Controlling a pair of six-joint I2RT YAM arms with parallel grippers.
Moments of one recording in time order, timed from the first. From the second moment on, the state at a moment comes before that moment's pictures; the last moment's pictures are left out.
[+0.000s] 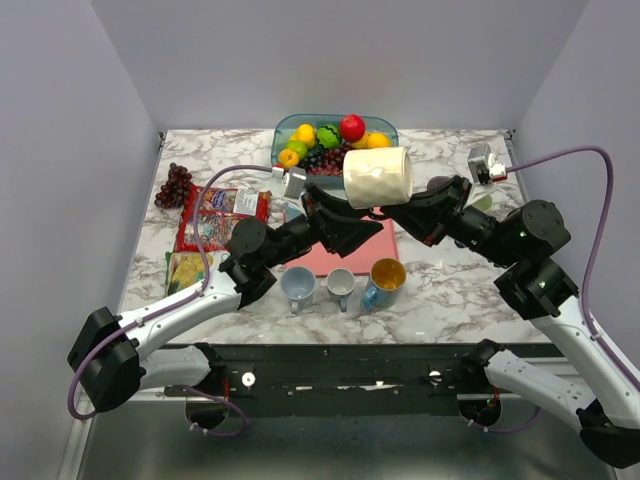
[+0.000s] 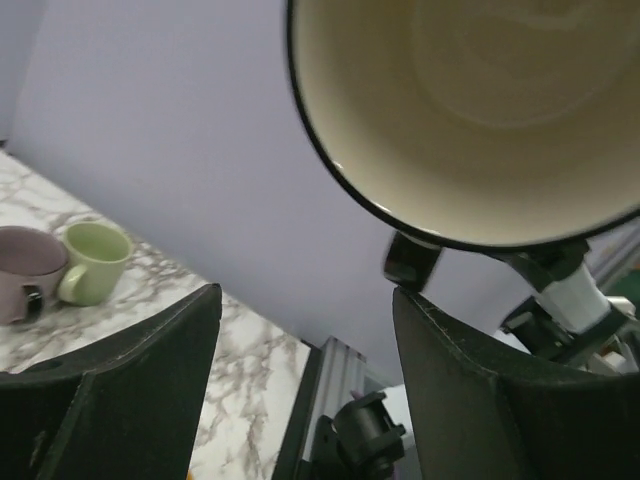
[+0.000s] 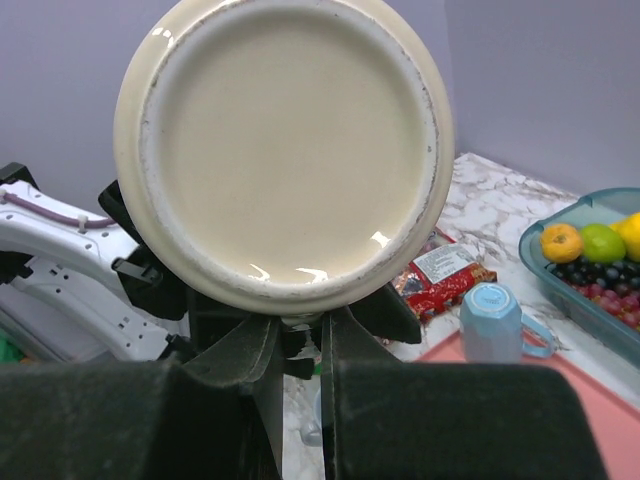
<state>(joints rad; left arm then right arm) -0.83 1.17 0.79 0.78 0.31 -0.74 0.63 0.83 1.07 -0.01 -0.42 0.35</state>
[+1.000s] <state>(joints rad) -0.92 1.19 0.76 1.07 0.30 -0.76 0.62 0.76 1.01 0.02 -0.51 0.46</state>
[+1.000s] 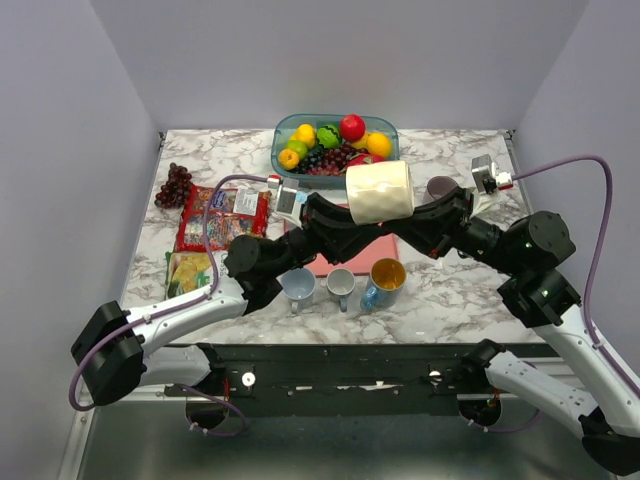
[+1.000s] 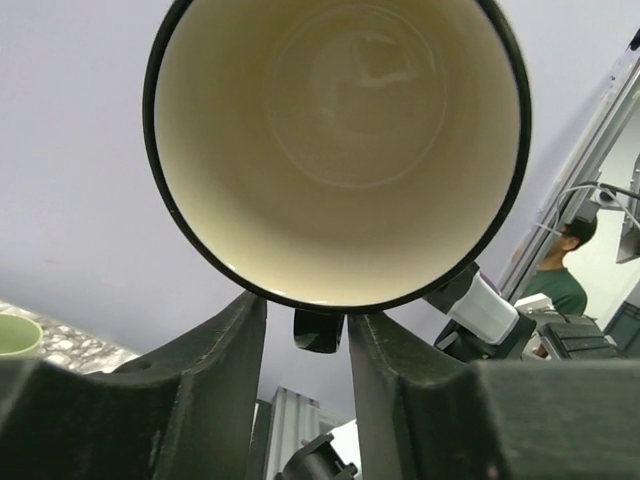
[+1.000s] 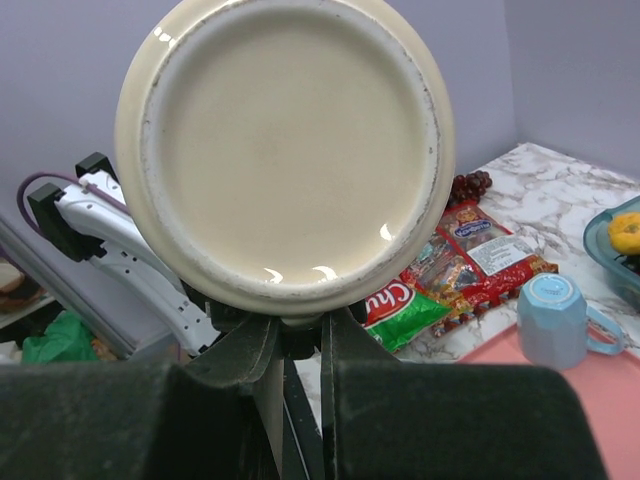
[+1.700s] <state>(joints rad) -0.94 1.23 0.75 1.10 0.24 -0.80 0.61 0.75 0.94 0.10 -0.47 0.51</state>
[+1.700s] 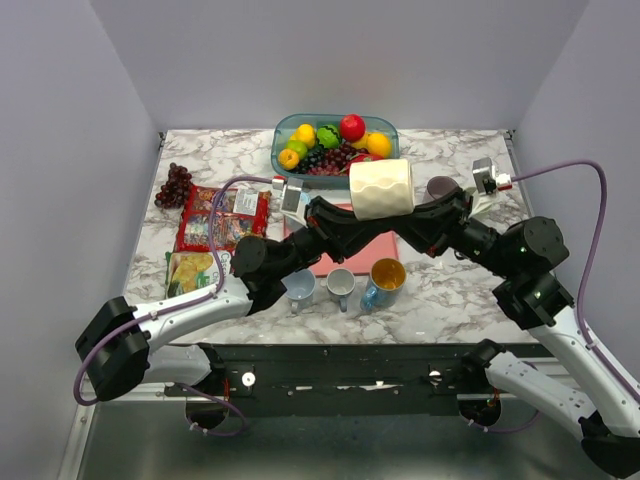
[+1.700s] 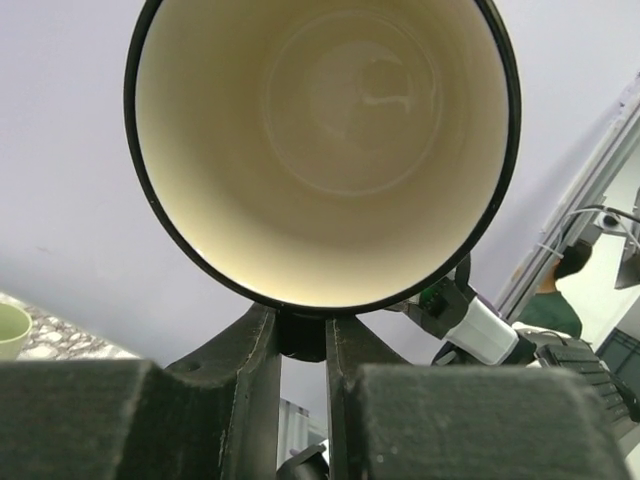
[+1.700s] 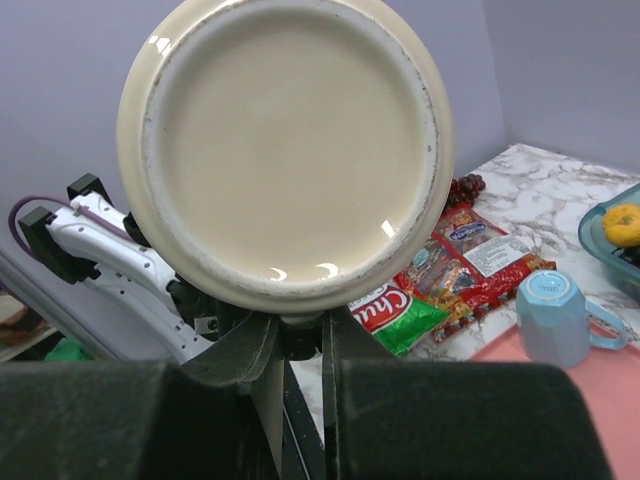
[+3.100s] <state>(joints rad) -1.17 1.85 1.41 0.08 -0.30 -0.25 0.62 0.47 0.99 -0.51 0.59 0.49</state>
